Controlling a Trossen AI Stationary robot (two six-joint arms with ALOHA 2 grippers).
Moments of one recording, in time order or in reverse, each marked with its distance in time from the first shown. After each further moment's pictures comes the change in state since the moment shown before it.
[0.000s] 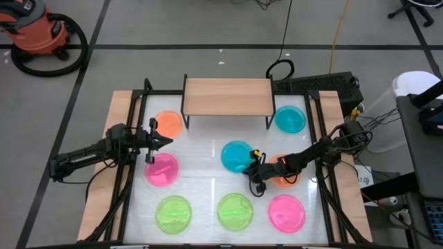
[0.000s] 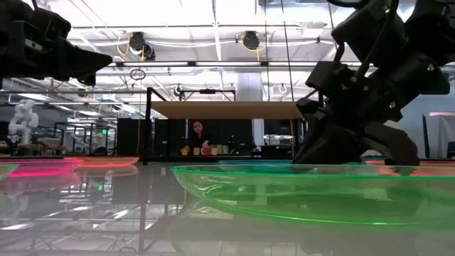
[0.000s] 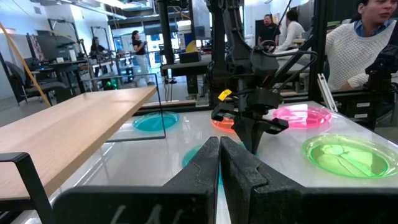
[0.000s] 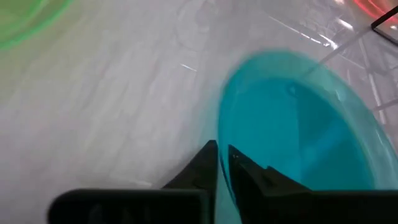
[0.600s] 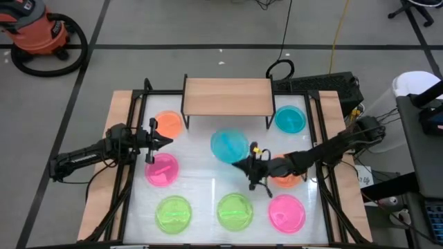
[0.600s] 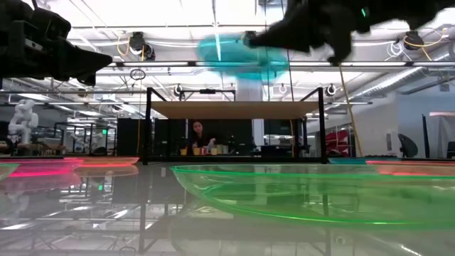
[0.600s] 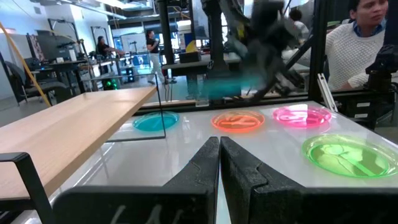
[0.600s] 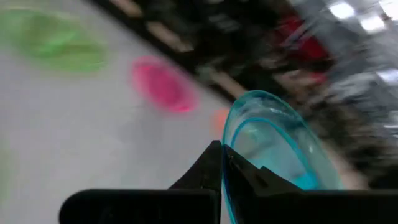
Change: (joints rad) left arm 0.000 0.000 0.000 0.000 0.000 0.000; right arm 0.035 -0.246 0.160 0.098 0.208 -0.357
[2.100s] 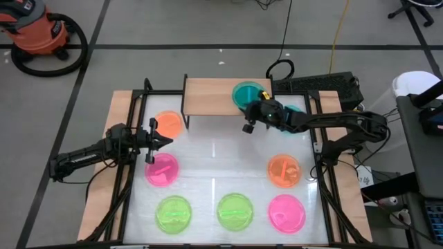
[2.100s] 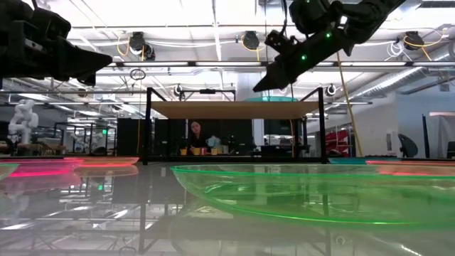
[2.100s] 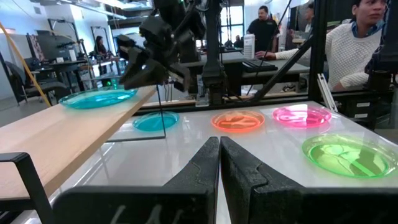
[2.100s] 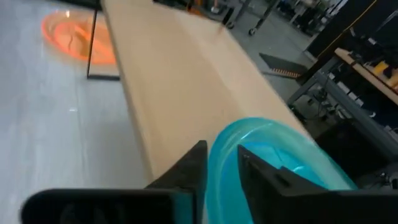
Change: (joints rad) left arm 0.000 0.000 0.000 0.000 0.000 0.000; right arm -0.625 -0.055 0.106 -0.316 -0.219 0.221
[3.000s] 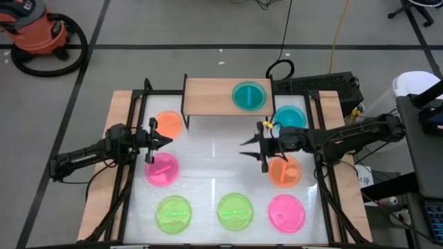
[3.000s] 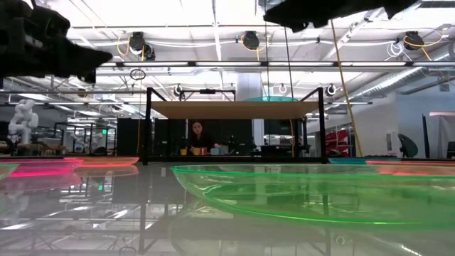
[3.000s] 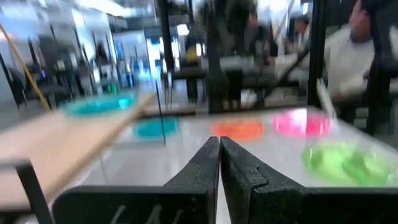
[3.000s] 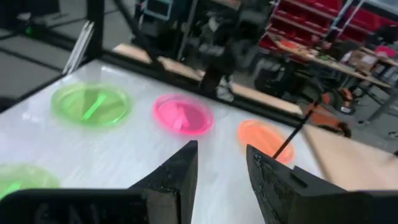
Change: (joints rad) left arm 0.000 0.000 -0.001 0.066 0.000 -0.028; right arm 0.396 -0.240 -0.089 -0.015 -0.259 0.066
